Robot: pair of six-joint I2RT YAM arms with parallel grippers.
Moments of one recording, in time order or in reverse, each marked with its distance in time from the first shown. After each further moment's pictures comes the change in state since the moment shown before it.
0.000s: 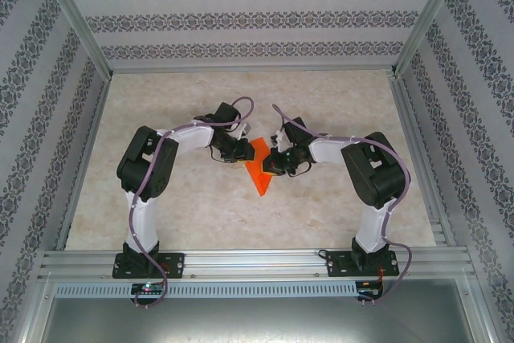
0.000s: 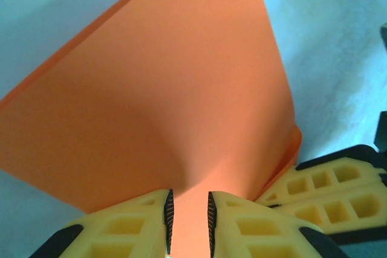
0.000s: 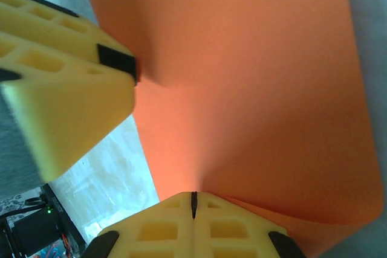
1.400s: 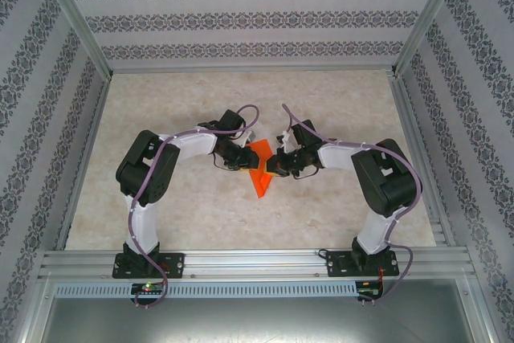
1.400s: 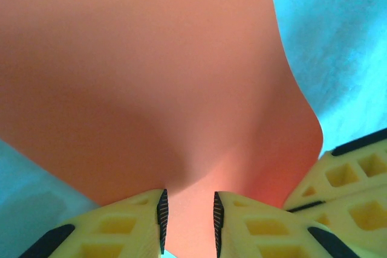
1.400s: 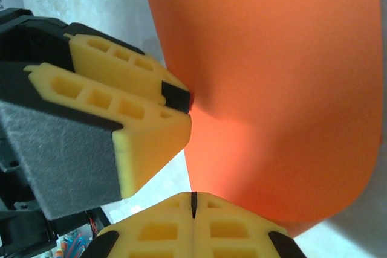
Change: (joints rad) left arm -0.060 -0.046 -0.072 0.027 0.011 -0.018; right arm -0.034 -0.093 -0.105 0.089 -0.077 0.047
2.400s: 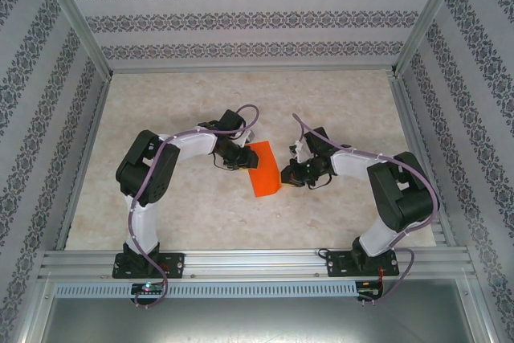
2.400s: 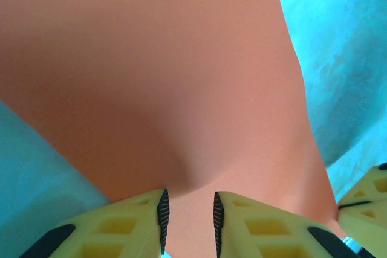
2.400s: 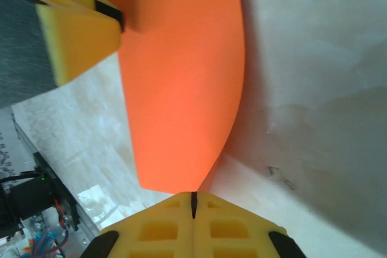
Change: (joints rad) left arm 0.000 0.000 0.000 0.000 -0.037 -0.003; right arm -0.064 -0.176 -0.121 -0.169 0.056 -0.130
